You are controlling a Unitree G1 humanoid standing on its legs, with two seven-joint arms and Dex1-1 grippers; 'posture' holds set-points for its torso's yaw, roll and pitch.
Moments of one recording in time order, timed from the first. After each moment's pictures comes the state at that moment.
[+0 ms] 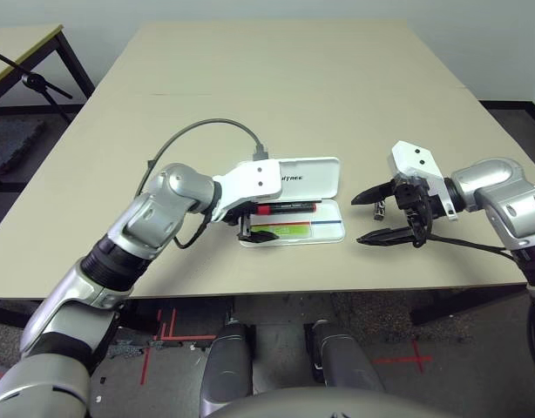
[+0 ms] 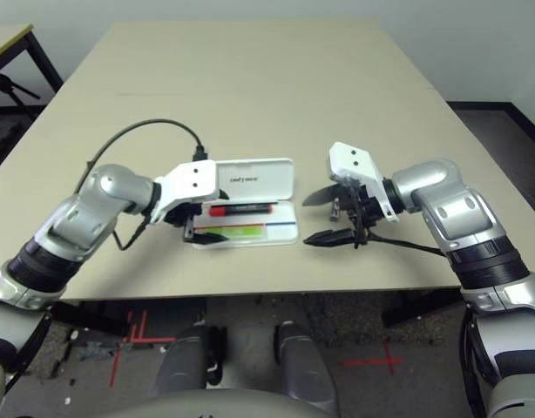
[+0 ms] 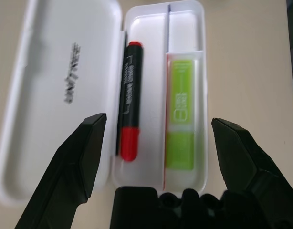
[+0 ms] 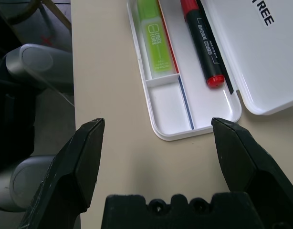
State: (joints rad) left arm -0.62 0.74 -0.34 -0.21 -0.09 0.56 -1.17; right arm -0.57 -0.82 0.23 0.06 0.27 0.47 1.44
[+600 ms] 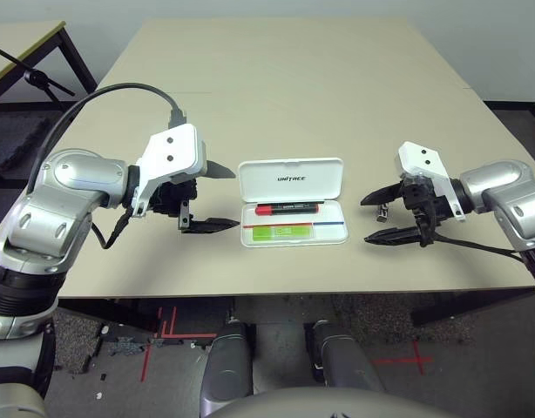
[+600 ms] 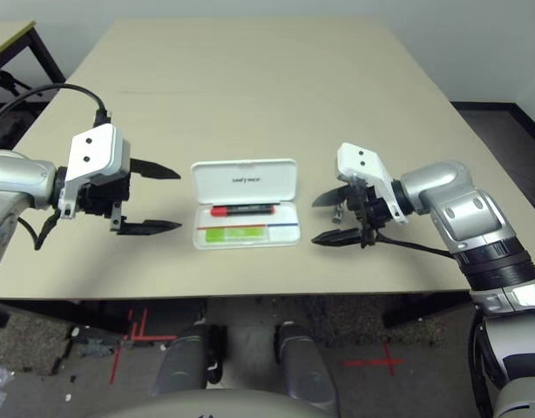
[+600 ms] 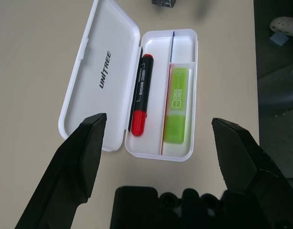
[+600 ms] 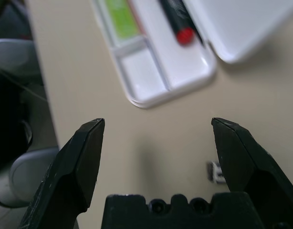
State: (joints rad) left arm -0.49 0.92 -0.06 -0.37 -0.34 0.58 -1.23; right arm -0.58 -0.87 0.23 0.07 0.23 0.67 1.34
